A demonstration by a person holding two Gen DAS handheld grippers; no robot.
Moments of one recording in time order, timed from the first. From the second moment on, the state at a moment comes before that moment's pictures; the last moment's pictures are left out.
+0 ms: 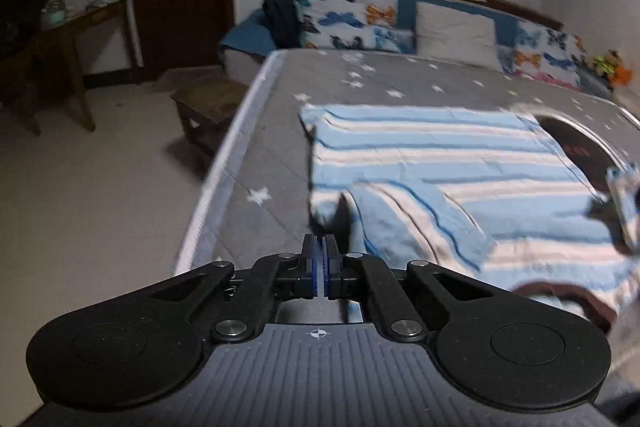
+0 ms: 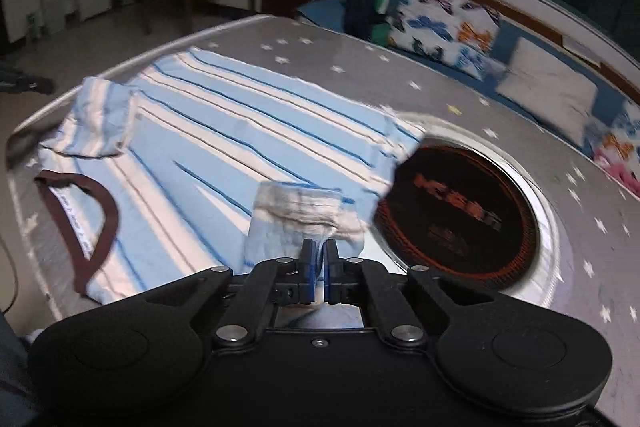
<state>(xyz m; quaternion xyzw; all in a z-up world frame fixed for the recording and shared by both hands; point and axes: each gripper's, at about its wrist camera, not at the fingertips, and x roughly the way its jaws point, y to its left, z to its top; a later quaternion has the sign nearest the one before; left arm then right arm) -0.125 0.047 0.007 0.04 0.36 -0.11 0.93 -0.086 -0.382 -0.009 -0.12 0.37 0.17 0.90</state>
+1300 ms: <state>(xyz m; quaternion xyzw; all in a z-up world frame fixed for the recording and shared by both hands) -0.124 0.036 -0.024 0.05 0.38 -0.13 0.91 -0.149 -0.342 -0.043 -0.18 0.43 0.23 0.86</state>
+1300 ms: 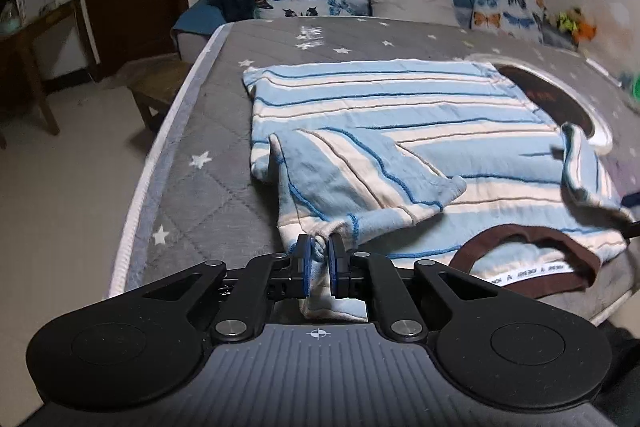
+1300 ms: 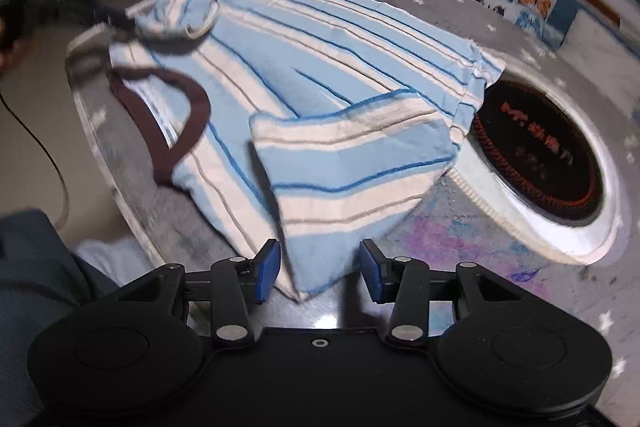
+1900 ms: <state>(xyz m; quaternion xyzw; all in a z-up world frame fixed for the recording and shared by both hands) -0.120 0.023 -0.041 0.09 0.40 -0.14 0.90 -0.142 -0.352 -0.038 -0.17 0.42 0.22 0.86</state>
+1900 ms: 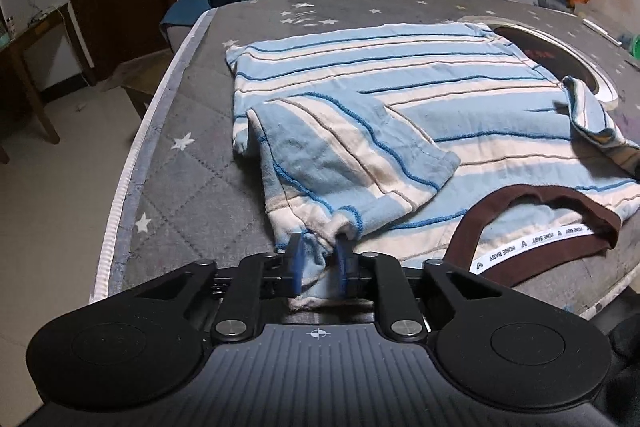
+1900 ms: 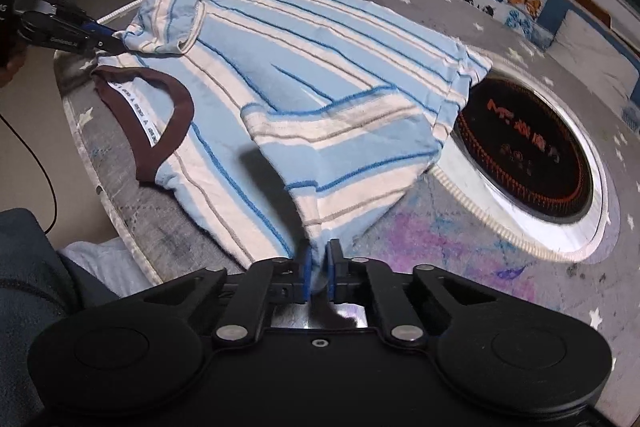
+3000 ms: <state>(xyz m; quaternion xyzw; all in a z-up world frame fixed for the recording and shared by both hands) 0.001 0.016 0.249 -0.10 0.06 -0.12 0.99 0.018 -0.362 0.194 -0.26 0.04 -0.01 0.97</state>
